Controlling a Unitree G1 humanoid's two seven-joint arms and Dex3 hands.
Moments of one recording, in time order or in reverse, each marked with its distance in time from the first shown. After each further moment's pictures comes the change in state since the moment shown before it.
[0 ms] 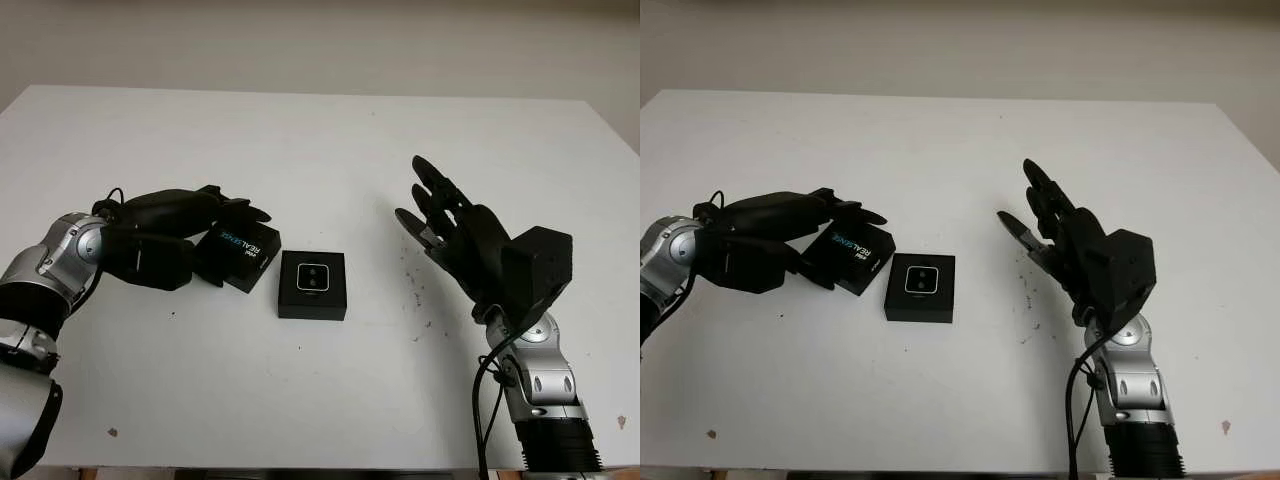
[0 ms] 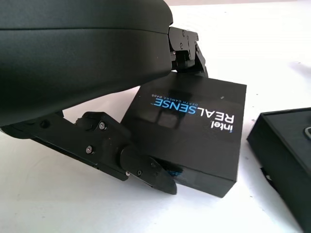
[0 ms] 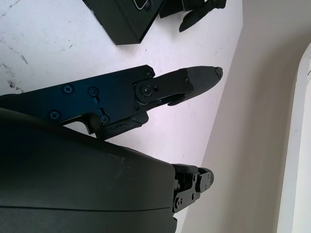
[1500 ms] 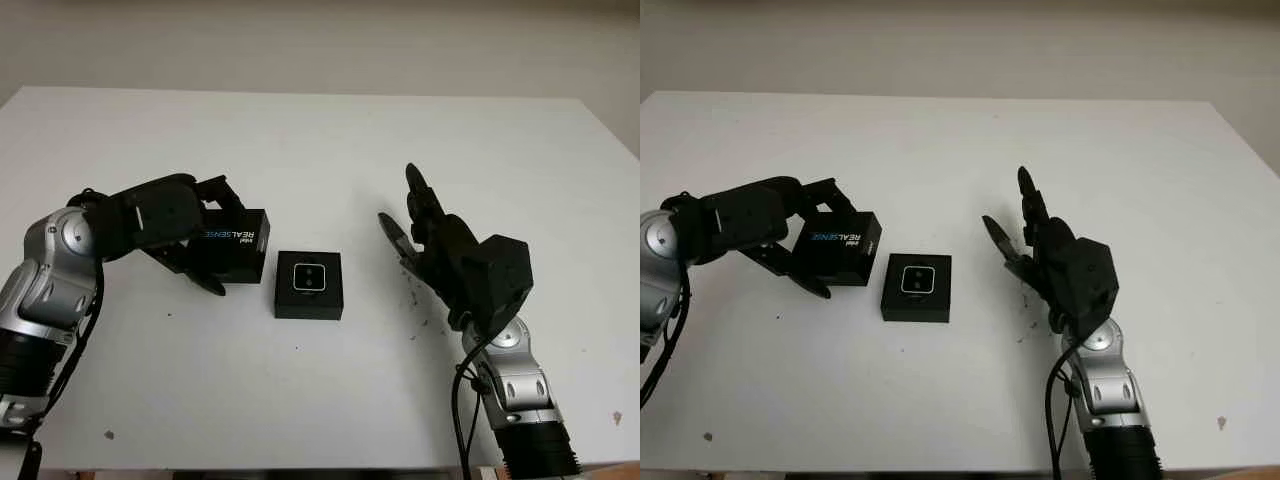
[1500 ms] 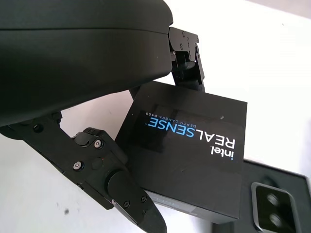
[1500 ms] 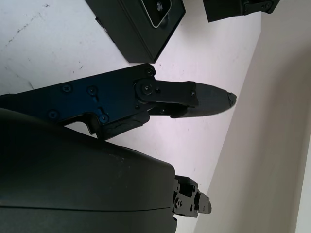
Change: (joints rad) left arm 0.244 0.026 0.213 -0.868 -0.150 1.040 -0.285; right arm 0.010 0.057 0.090 0.026 -0.092 -0.011 -0.057
